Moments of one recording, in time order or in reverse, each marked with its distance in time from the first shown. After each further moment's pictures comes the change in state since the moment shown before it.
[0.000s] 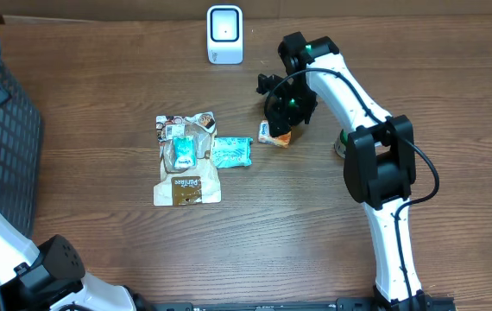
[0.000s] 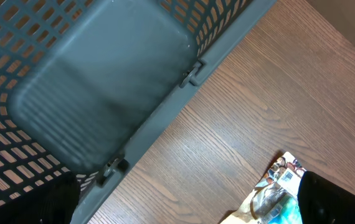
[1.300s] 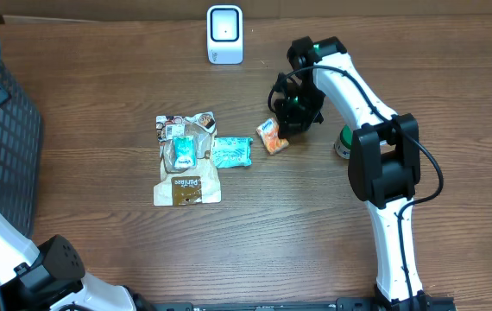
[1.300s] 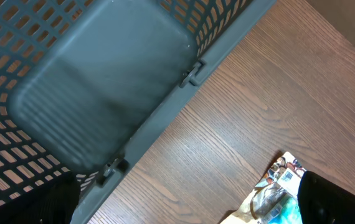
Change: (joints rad) left arm 0.000 0.000 0.000 0.000 0.000 0.000; right arm -0.024 -0.013 -0.013 -0.085 -0.106 0.451
